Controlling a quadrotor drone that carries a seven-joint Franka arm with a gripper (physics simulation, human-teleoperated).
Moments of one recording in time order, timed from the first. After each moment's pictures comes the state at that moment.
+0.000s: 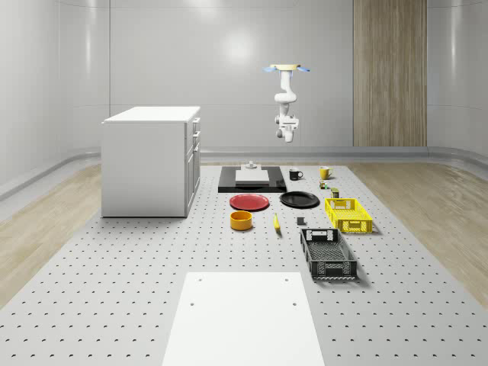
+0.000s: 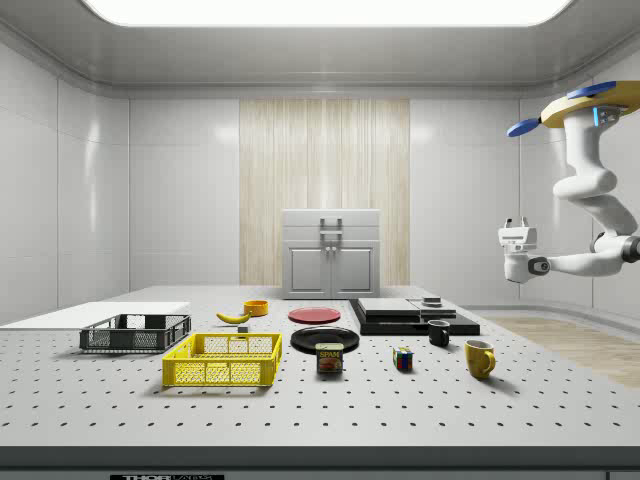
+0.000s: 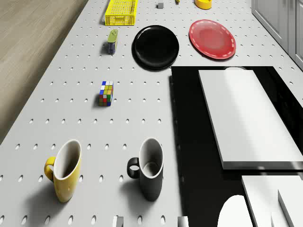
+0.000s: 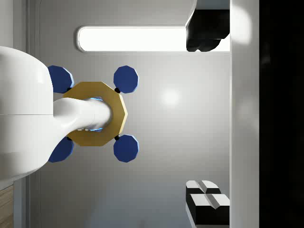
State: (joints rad) arm 0.00 -0.79 0.00 -2.34 0.00 1.55 0.79
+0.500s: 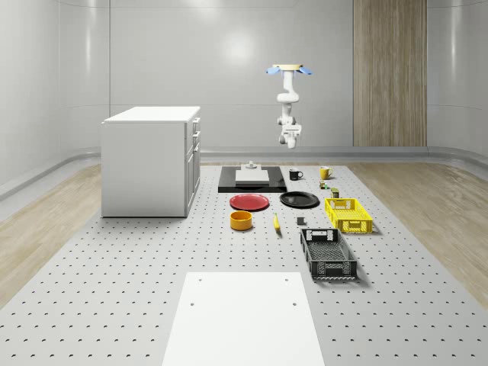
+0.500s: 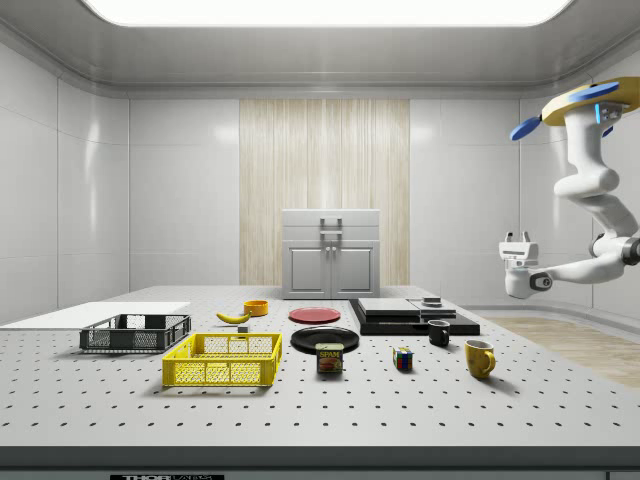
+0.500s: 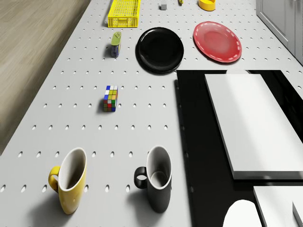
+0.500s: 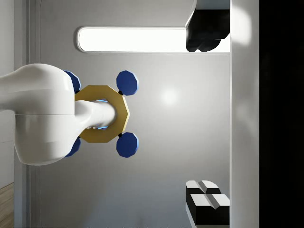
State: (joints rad) arm 0.00 -0.73 0.00 -2.13 0.00 1.41 0.78
